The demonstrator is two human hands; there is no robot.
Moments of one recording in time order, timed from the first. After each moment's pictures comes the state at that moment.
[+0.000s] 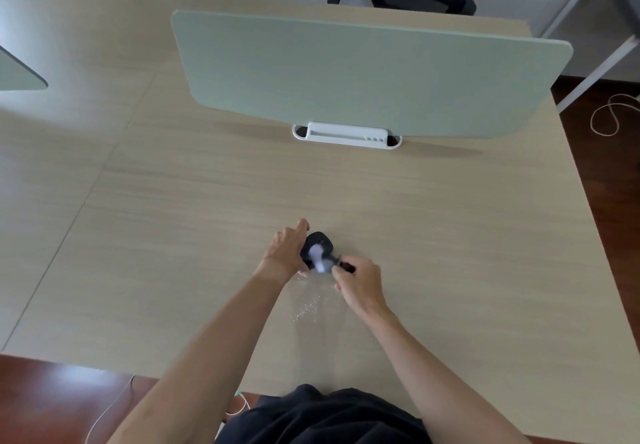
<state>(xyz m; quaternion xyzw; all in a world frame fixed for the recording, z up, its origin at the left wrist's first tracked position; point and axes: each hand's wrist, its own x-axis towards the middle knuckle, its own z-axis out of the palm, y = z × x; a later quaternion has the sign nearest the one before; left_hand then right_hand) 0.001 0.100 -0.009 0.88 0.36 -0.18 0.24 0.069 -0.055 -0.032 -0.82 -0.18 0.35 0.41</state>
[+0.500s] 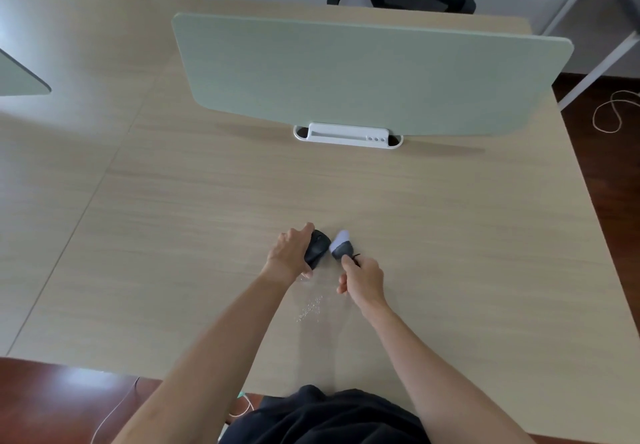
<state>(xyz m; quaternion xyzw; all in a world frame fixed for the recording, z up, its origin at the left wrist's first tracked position) 0.003 0.096 0.001 0.88 0.35 -0.22 0.23 0.068 -0.046 -0.025 -0.80 -0.03 0.39 0.46</state>
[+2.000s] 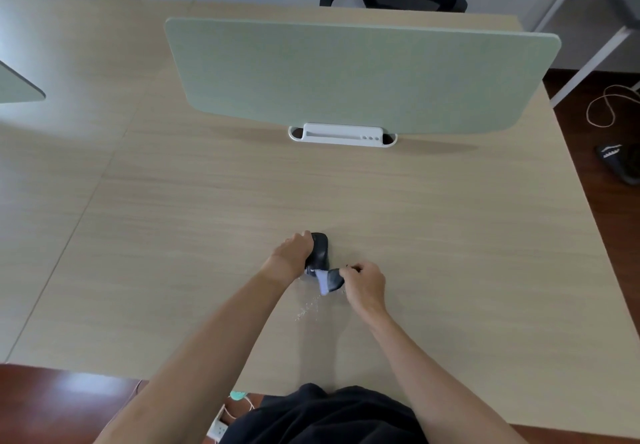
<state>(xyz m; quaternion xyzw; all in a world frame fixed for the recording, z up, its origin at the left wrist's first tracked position) 0.008 0.087 -0.008 0.91 0.30 -0.26 0.13 0.060 -0.057 -0.016 -0.82 -0.02 0.37 0.44</state>
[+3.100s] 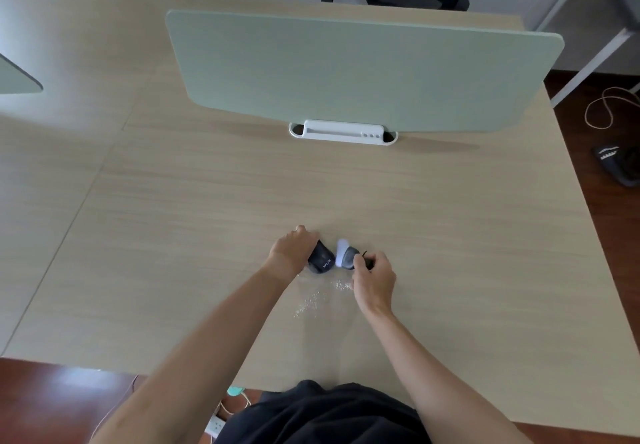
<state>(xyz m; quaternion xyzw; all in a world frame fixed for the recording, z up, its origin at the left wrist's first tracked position) 0.010 0.089 -0.014 0.93 0.25 -0.26 0.07 0.064 -0.065 -0.027 -0.83 -0.01 0.27 0.50</state>
